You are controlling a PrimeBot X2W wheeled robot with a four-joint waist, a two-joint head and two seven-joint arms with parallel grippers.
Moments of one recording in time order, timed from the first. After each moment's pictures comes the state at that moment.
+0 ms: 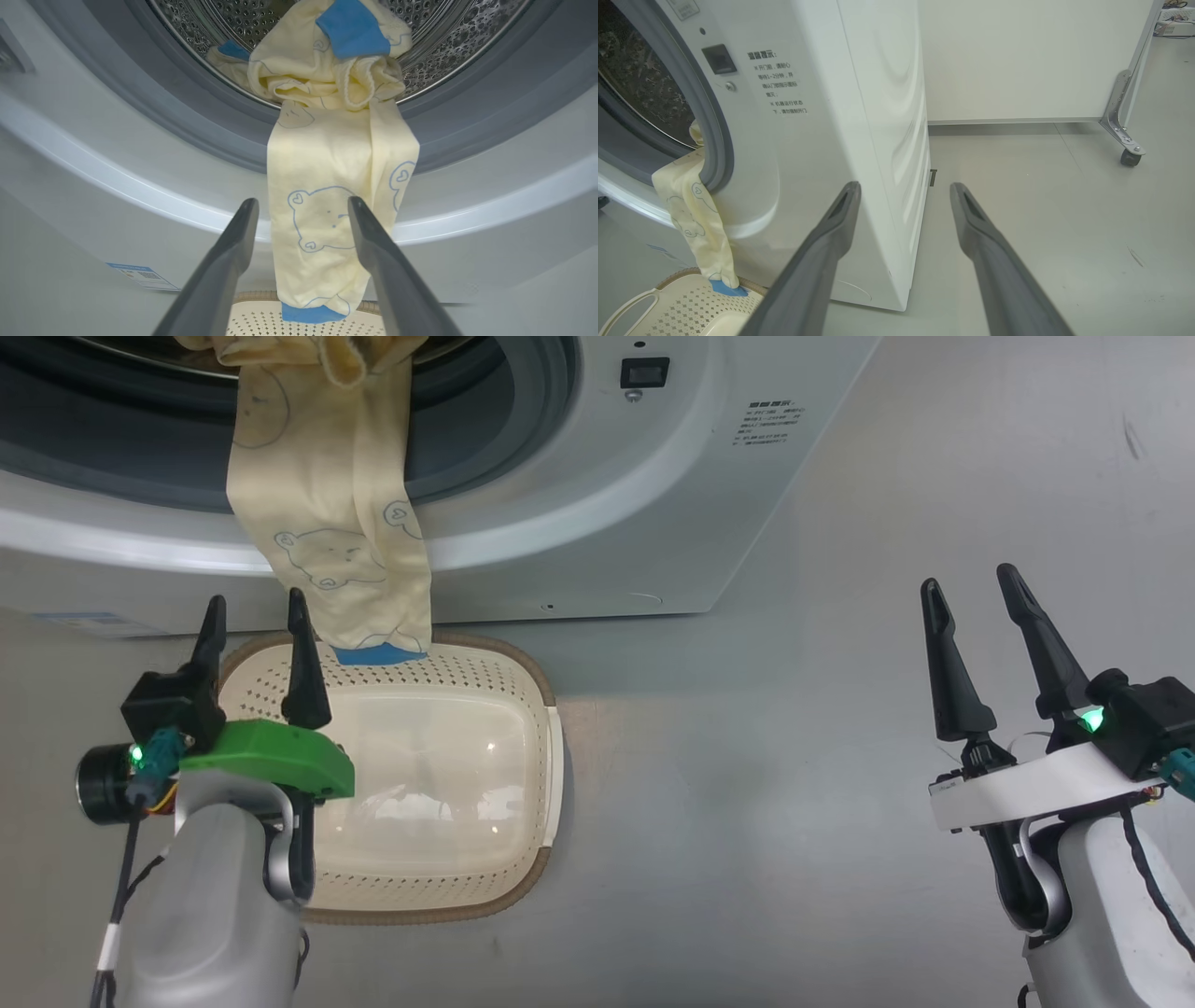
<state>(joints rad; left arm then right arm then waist) -0.54 0.03 -0.14 0.50 -0.17 0.05 -0.26 -0.20 -0.15 0.12 0.06 0.29 0.12 -0.26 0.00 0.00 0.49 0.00</state>
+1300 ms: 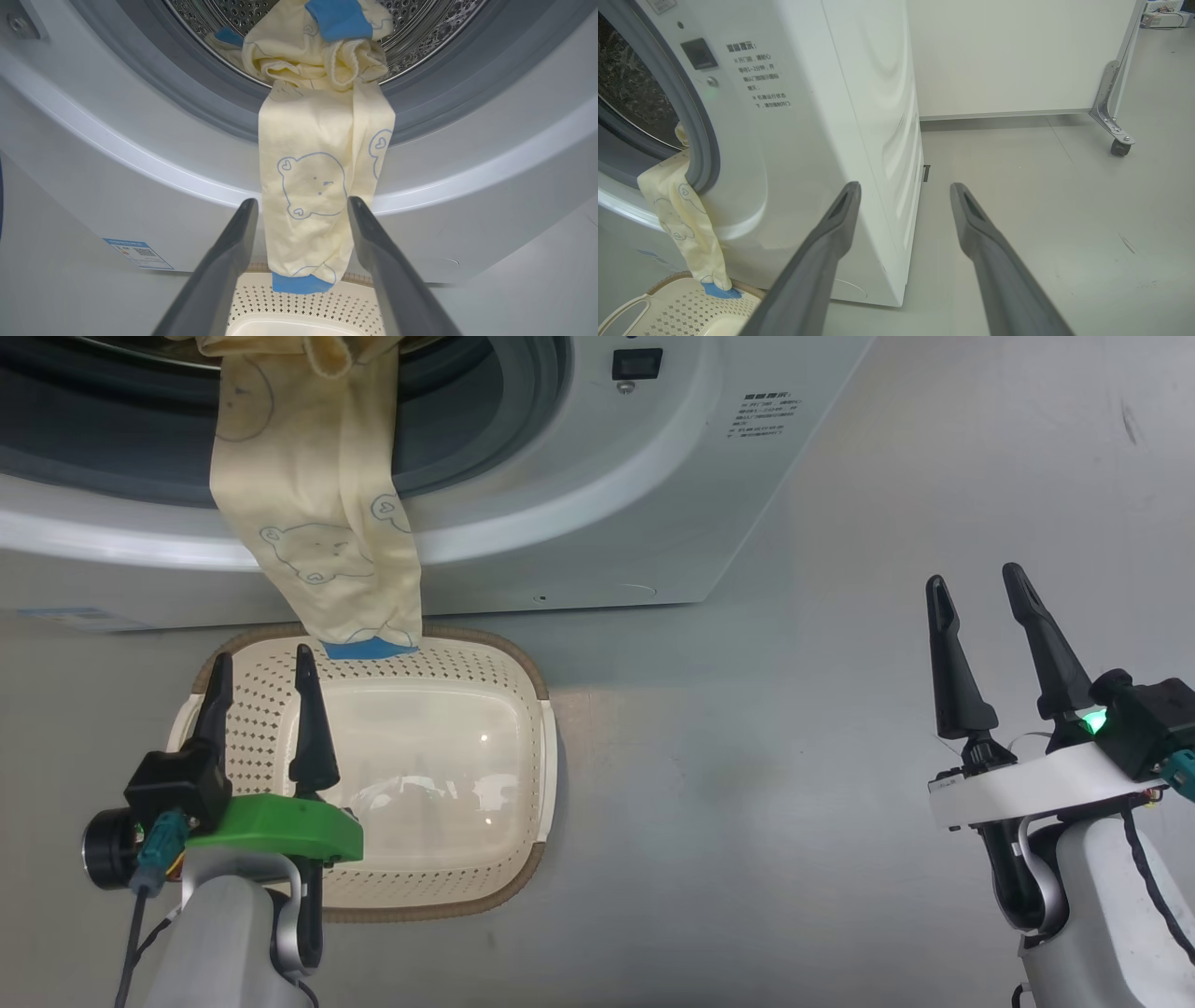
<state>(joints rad) -0.34 0.03 -0.16 0.28 -0.18 0.07 -0.26 -0.20 -0.13 0.11 0.05 0.29 0.12 -0.26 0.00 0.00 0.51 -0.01</state>
